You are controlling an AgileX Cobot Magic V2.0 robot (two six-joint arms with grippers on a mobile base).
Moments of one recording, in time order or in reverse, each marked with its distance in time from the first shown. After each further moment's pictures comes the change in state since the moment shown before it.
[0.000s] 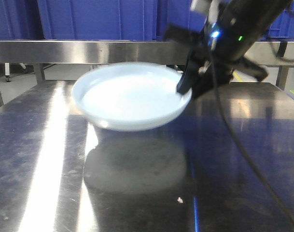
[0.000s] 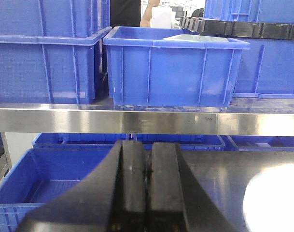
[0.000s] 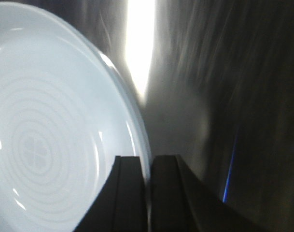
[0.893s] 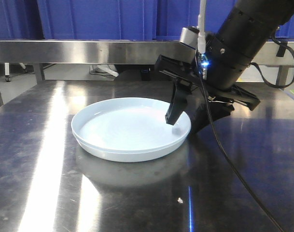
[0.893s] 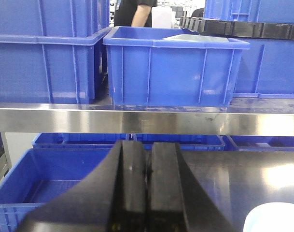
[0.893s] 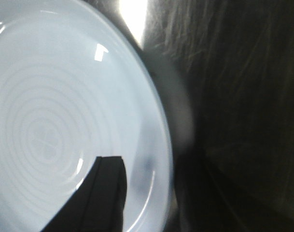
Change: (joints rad) left arm 0.000 0.000 0.000 0.000 0.000 0.000; right arm 0.024 0.140 -0.021 0.047 0.114 -0.038
